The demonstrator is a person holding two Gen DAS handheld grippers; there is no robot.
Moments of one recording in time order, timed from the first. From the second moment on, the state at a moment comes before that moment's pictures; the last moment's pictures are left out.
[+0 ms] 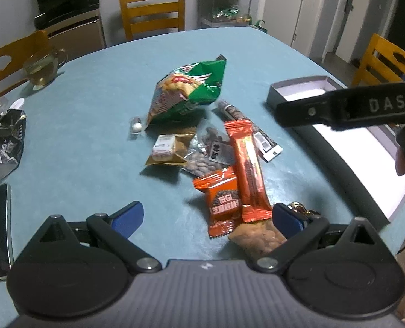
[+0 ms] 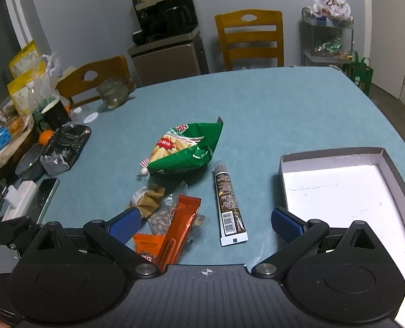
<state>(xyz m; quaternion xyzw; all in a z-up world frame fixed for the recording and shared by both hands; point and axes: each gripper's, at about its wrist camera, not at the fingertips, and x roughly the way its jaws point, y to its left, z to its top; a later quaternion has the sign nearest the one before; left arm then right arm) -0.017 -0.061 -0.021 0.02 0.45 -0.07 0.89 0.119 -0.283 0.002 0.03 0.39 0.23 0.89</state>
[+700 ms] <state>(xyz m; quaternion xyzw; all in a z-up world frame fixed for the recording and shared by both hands) -0.020 -0.085 -0.036 0.00 0.49 -0.12 0.86 0.116 -0.286 -0.005 0.02 0.41 0.23 0.88</state>
